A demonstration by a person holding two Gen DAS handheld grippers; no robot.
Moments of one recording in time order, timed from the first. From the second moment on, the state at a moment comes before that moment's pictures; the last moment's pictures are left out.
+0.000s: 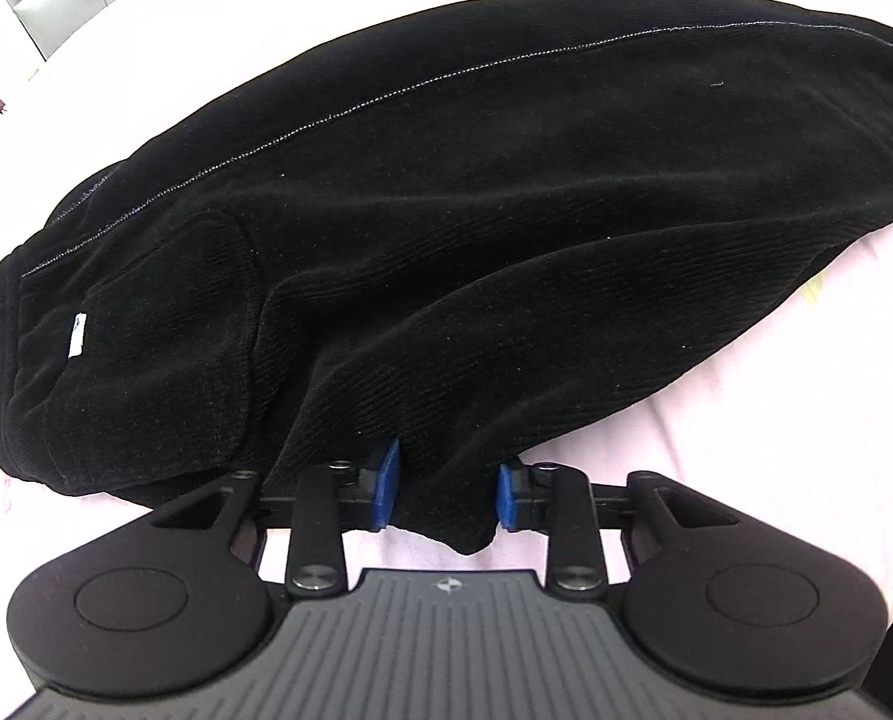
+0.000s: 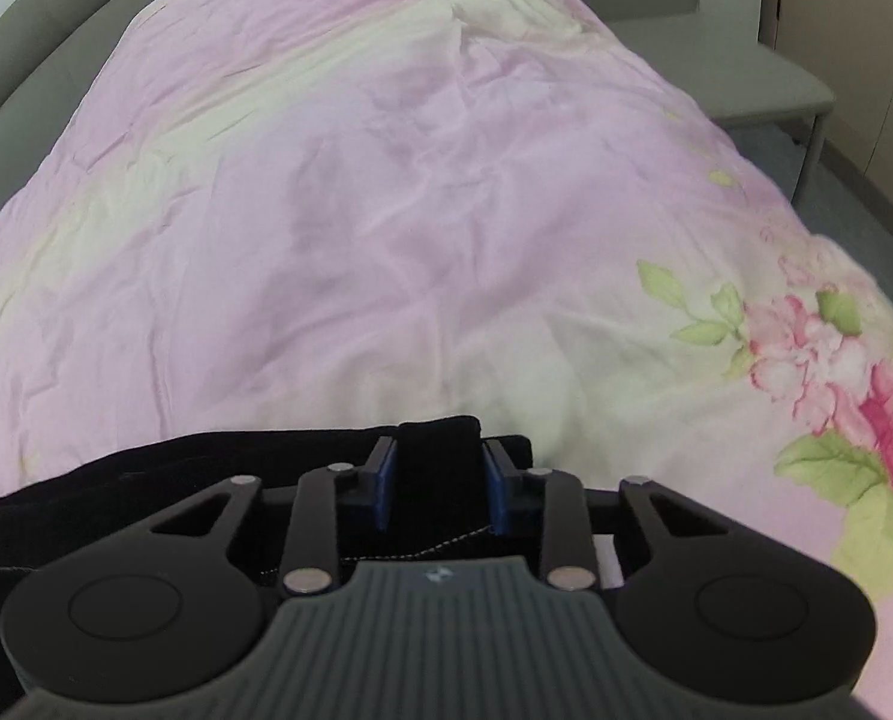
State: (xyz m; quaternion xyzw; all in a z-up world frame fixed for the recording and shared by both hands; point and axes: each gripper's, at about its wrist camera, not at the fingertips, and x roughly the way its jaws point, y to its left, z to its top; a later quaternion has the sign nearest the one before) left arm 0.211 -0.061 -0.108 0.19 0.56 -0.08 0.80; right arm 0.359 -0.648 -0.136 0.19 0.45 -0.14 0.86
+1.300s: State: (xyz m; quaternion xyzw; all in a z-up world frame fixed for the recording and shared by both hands) left arm 0.195 -0.026 -0.102 0.11 0.54 -0.06 0.83; right arm 0.242 -0.662 -0.115 0.33 0.41 -0.16 0.84
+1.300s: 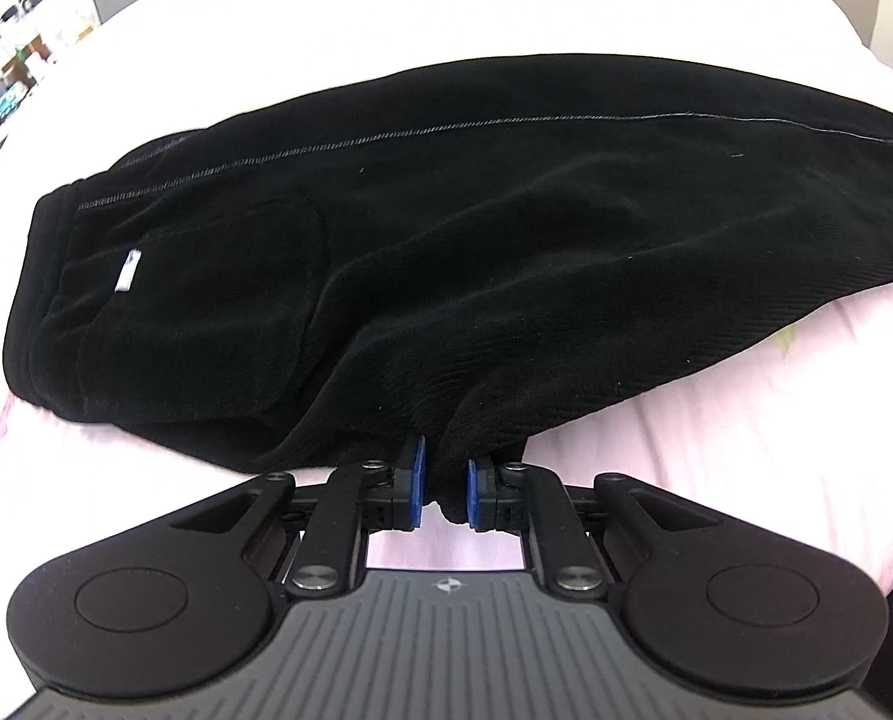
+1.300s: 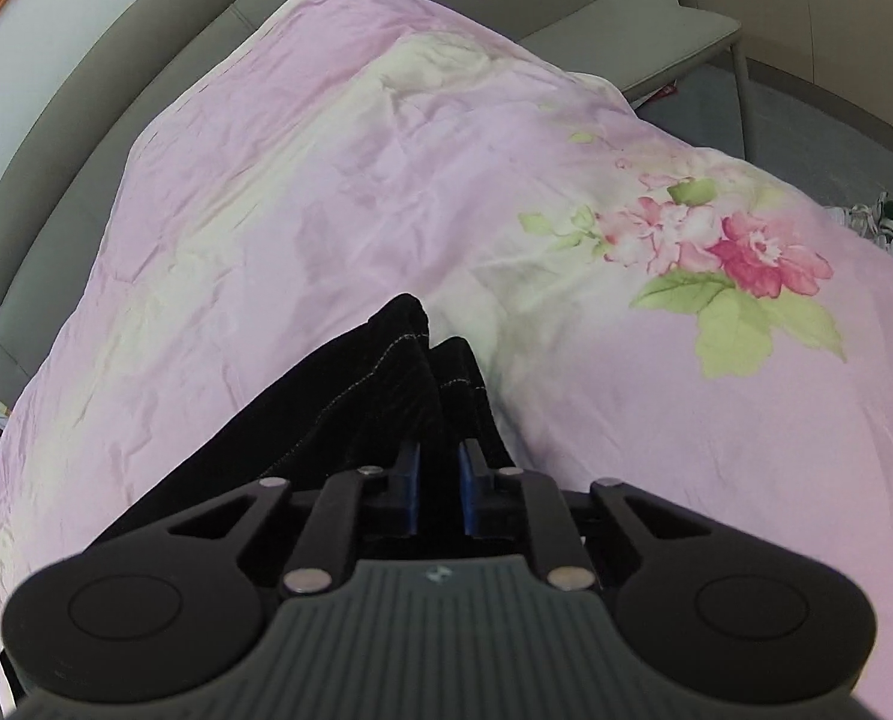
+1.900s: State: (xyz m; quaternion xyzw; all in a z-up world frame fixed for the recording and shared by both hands) left arm 0.177 0.022 -0.100 0.02 0.57 -0.06 0.82; right arm 0.235 -0.655 -0.137 0.30 0.45 -0.17 0.83
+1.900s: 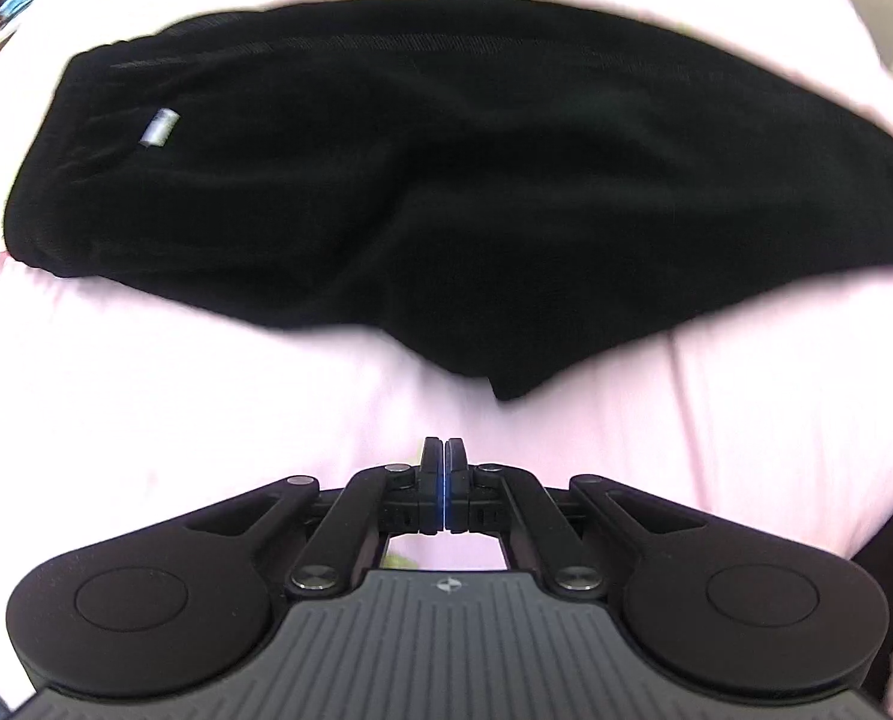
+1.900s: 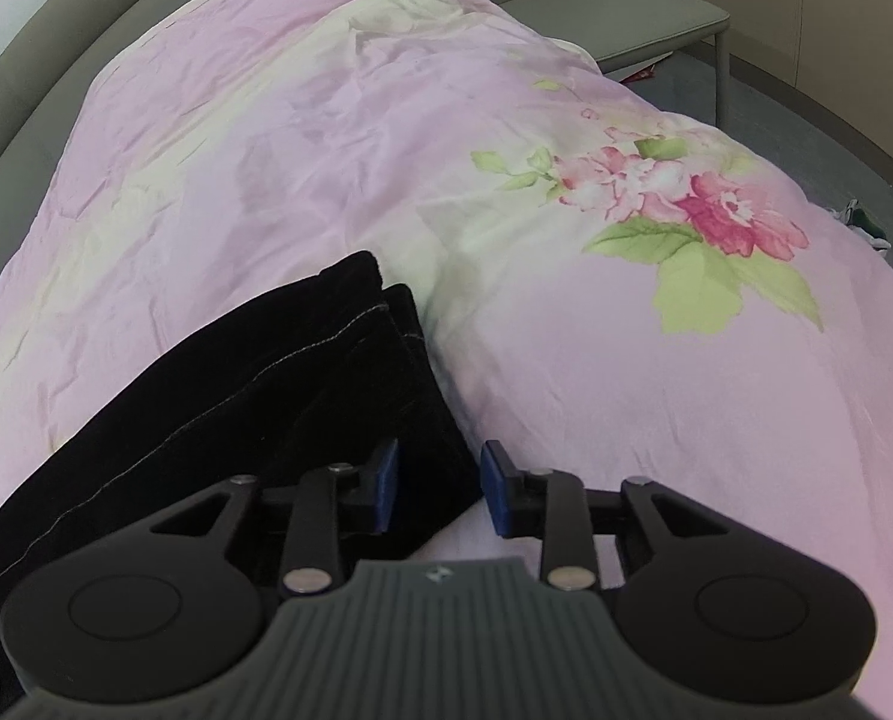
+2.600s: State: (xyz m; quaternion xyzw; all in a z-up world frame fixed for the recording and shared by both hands) left arm 0.293 0.225 -0.100 -0.12 0.49 0.19 0.84; right arm 0.229 -0.634 -0.159 0.36 0.45 -0.16 0.80
